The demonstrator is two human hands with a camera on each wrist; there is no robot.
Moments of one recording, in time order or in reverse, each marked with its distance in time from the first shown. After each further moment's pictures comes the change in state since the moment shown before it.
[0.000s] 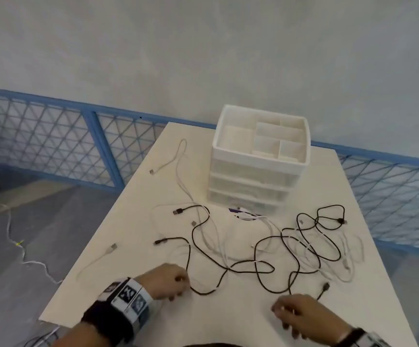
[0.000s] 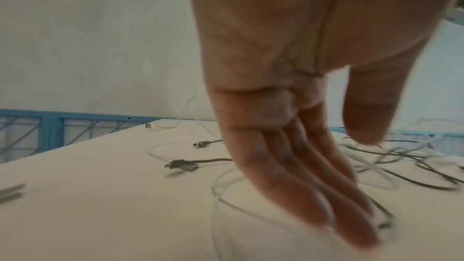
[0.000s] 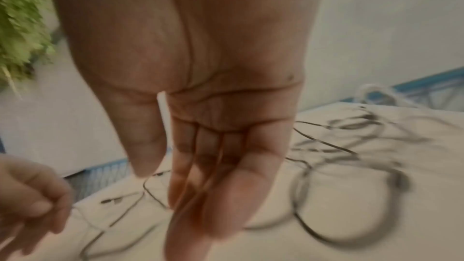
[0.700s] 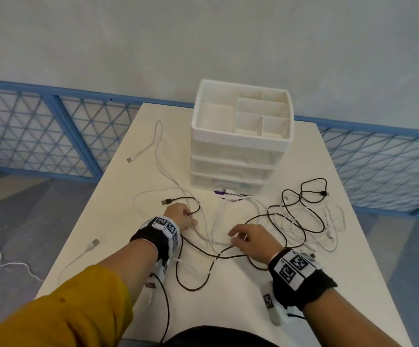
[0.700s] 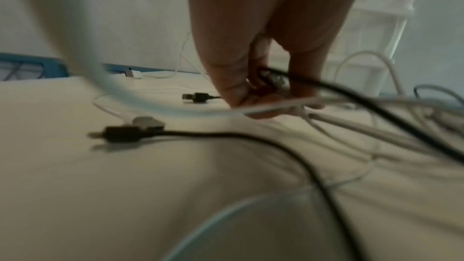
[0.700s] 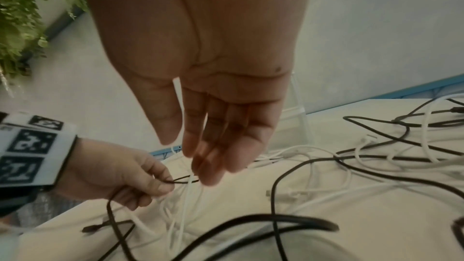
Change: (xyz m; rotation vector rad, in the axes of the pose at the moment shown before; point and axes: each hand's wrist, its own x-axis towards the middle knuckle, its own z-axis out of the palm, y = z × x) left_hand 0.121 0.018 -0.044 -0.166 0.457 -0.081; right_hand 0.083 -0.048 -0.006 0.028 0.292 -0.010
